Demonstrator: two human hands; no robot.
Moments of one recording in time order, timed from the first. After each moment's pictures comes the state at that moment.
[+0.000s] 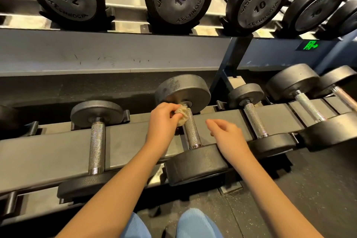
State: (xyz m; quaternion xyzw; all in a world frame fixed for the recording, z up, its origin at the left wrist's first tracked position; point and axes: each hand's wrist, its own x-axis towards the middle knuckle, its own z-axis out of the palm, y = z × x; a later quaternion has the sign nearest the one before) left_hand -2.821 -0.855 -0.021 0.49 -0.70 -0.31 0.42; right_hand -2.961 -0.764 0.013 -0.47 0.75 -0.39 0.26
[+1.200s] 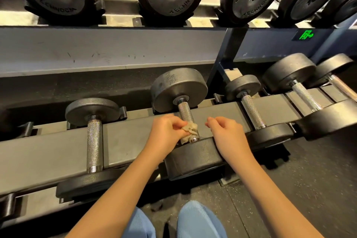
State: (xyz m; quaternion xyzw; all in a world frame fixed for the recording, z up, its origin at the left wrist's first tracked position) left_hand -2.820 -0.835 -0.036 0.45 -0.72 -0.40 0.35; right_hand -2.955 -0.756 0.009 -0.46 0.80 -0.36 0.18
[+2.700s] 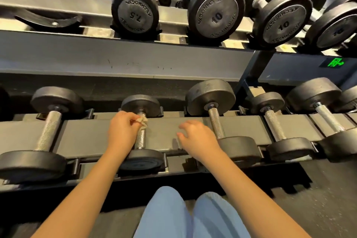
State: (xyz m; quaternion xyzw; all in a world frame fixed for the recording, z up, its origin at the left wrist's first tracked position) left_hand -2.642 -0.837 -0.033 0.63 -0.66 -0.18 0.36; right_hand -2.842 -0.780 0.012 -0.72 0.68 -0.09 0.10
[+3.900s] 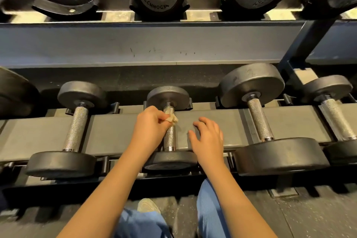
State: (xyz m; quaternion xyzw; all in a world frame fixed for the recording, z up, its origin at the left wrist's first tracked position) left_hand -2.638 -0.843 -0.029 0.63 -0.69 -0.21 0.31; right_hand -2.792 -0.817 -0.102 -0.62 0.70 -0.34 0.10
